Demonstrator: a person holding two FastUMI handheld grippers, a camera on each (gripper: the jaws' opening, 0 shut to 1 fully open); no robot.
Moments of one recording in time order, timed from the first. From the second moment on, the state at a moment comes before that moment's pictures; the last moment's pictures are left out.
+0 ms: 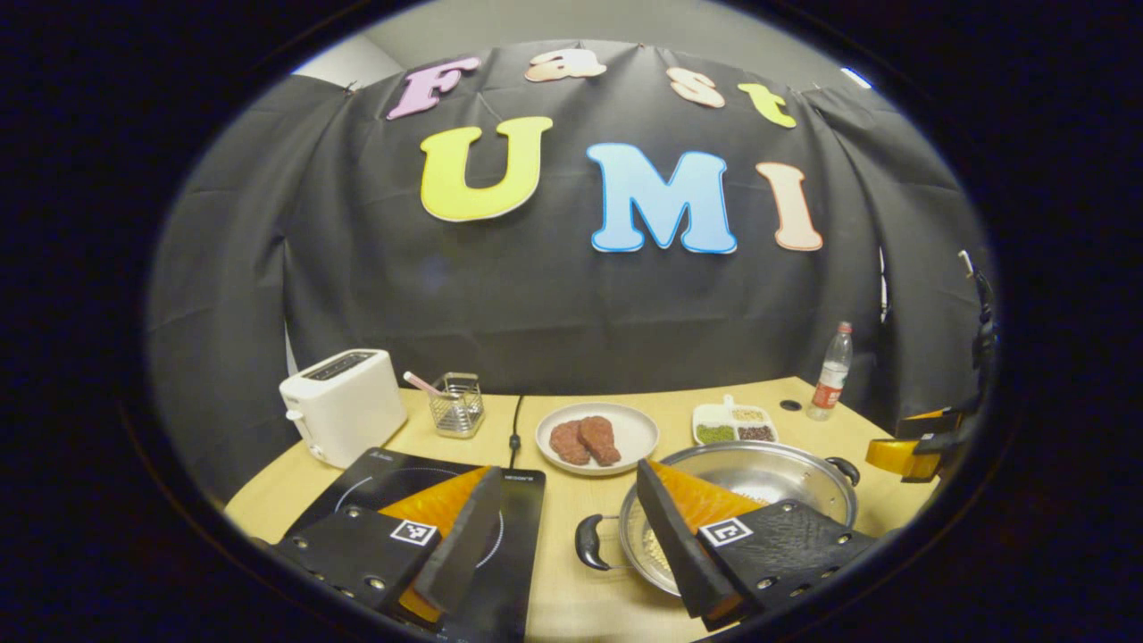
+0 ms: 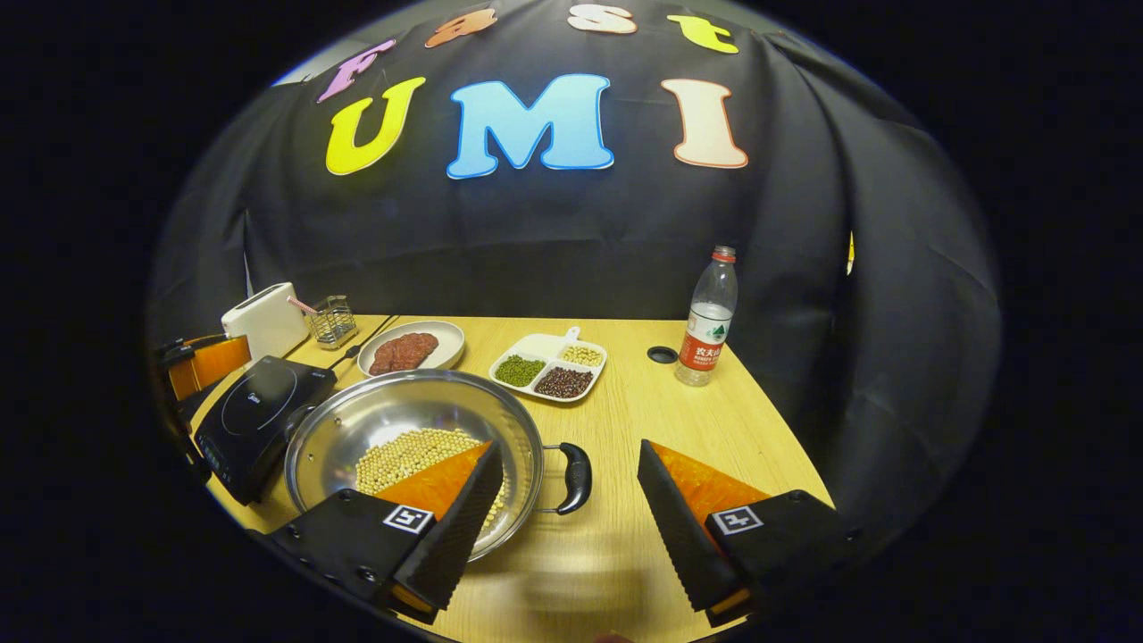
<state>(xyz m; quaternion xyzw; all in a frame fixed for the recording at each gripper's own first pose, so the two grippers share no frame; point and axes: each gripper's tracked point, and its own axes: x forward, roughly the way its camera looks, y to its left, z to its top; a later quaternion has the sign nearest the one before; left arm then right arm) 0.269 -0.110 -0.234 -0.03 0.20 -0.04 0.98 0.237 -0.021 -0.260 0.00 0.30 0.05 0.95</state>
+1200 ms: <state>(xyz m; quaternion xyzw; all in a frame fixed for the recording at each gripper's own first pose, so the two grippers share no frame) 0.283 -0.155 -0.375 -0.03 0.35 -0.08 0.93 0.250 -0.007 -0.347 0.03 0.40 0.05 0.91</state>
